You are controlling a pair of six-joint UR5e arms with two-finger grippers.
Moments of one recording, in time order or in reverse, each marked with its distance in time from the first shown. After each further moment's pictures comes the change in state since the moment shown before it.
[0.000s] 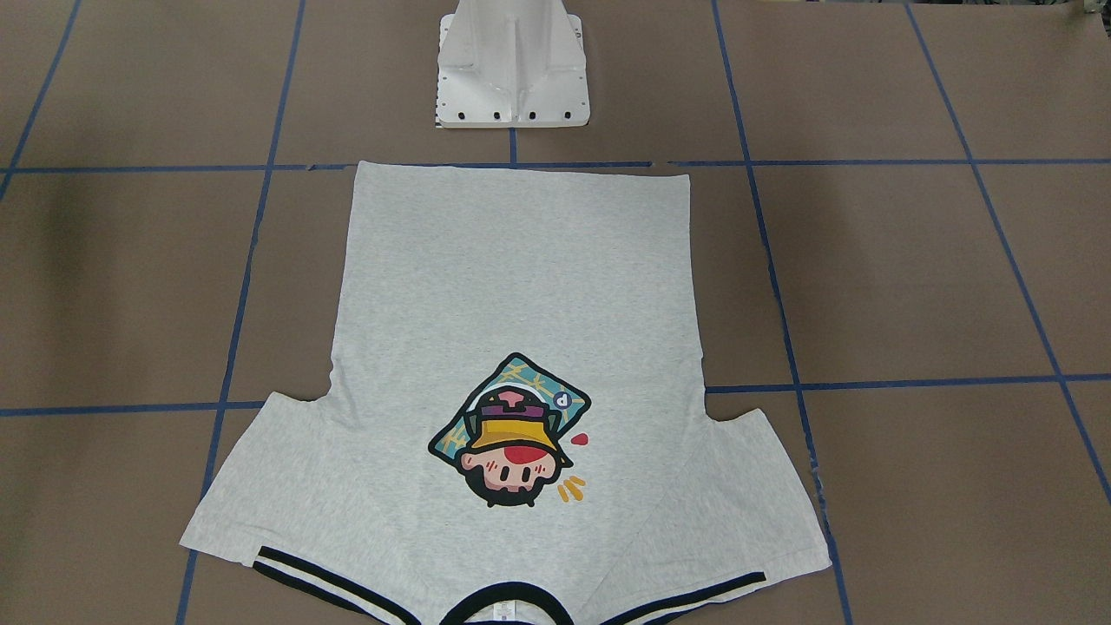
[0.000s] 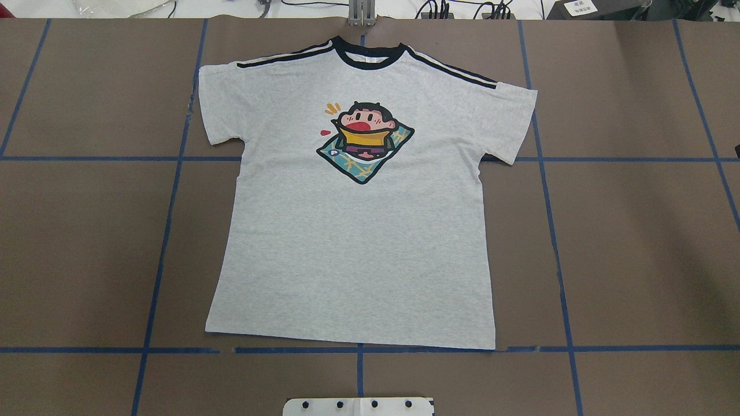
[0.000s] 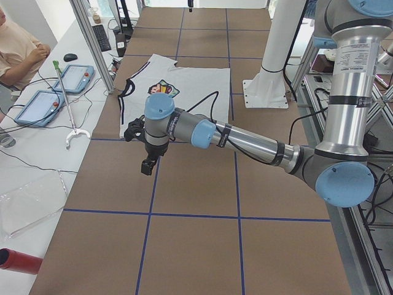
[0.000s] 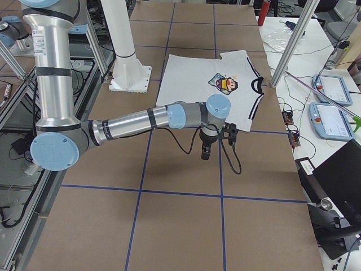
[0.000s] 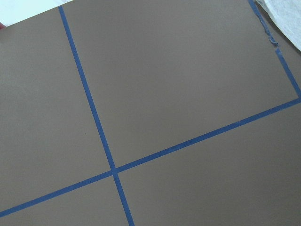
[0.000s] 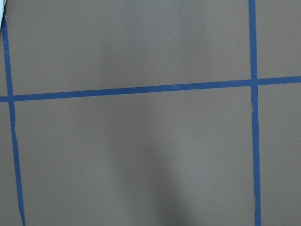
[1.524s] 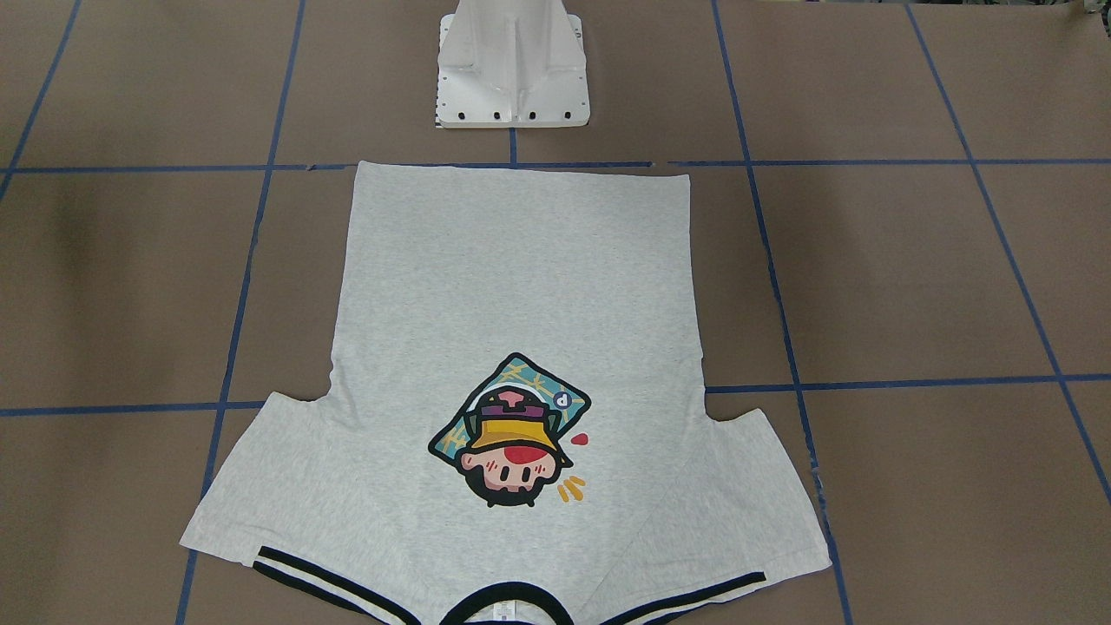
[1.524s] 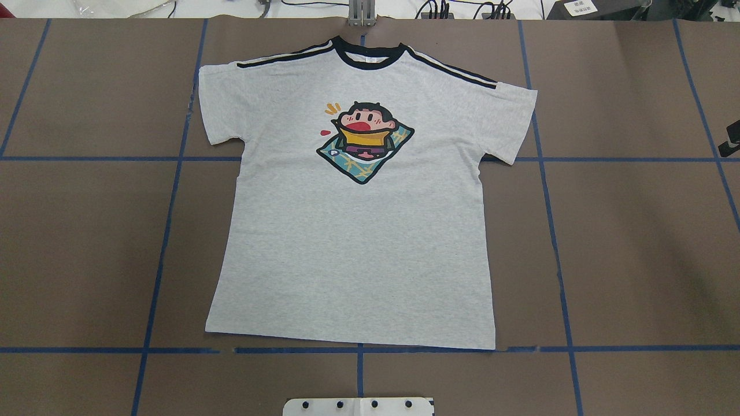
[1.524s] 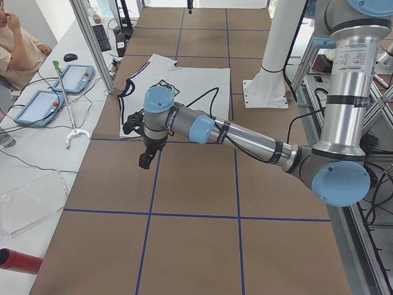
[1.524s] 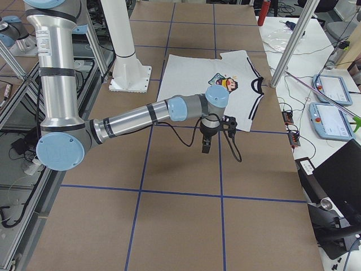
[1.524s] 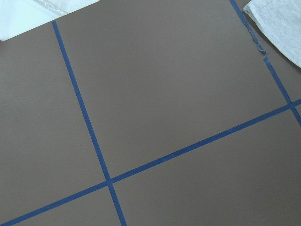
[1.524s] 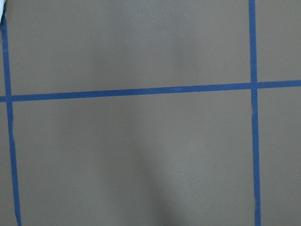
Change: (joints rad) left arm 0.006 -0.018 -0.016 -0.002 0.000 0.000; right arm -0.072 0.028 0.045 0.009 -0.069 0.126
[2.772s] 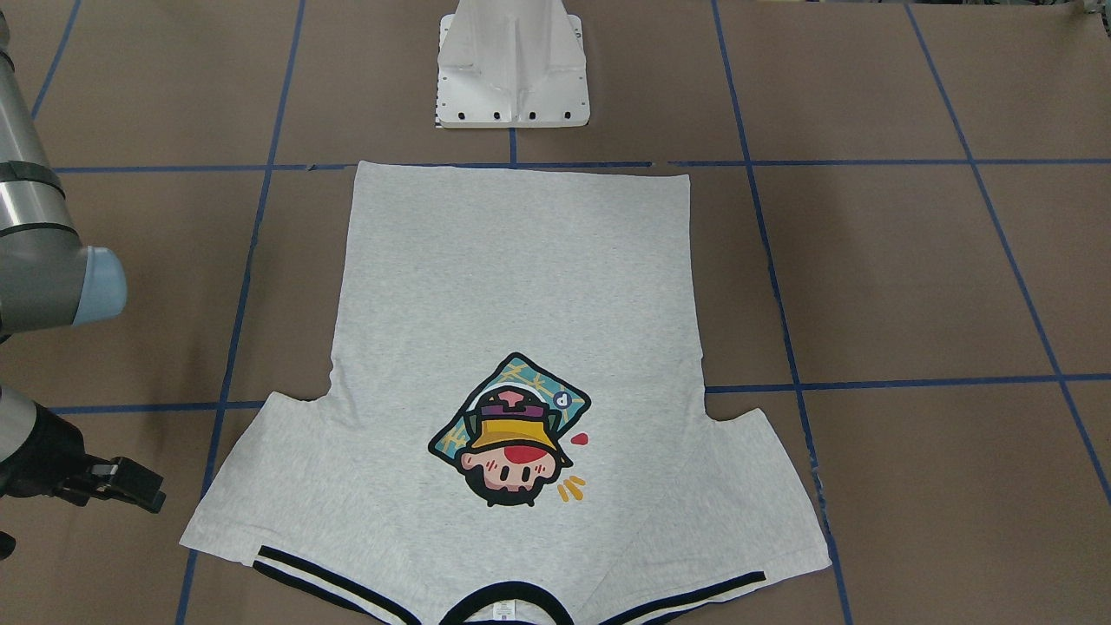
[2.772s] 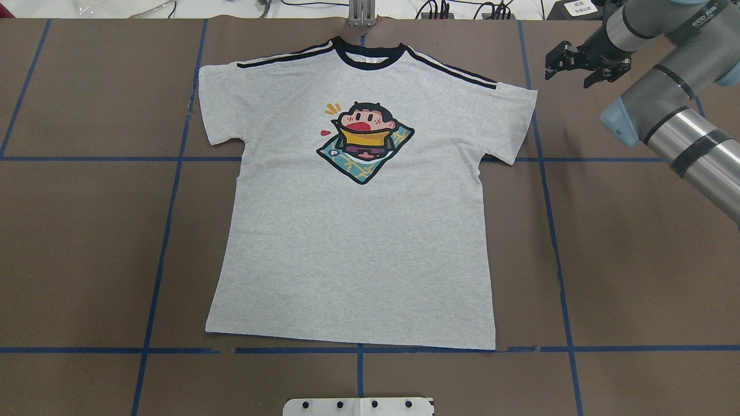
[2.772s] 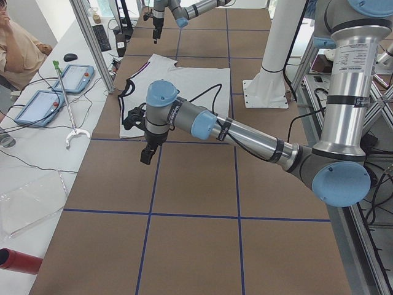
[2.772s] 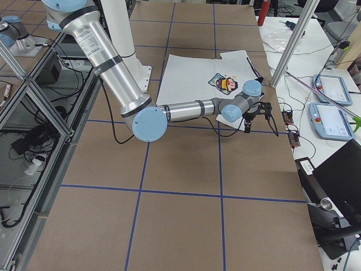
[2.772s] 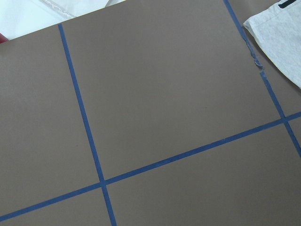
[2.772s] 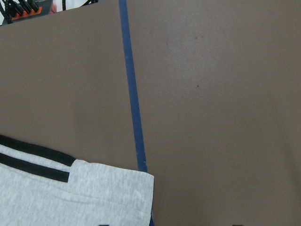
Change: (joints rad) left arm 0.000 -0.001 -0.037 0.000 0.000 -0.082; right arm -0.239 0.541 -0.780 0.744 -0.181 0.583
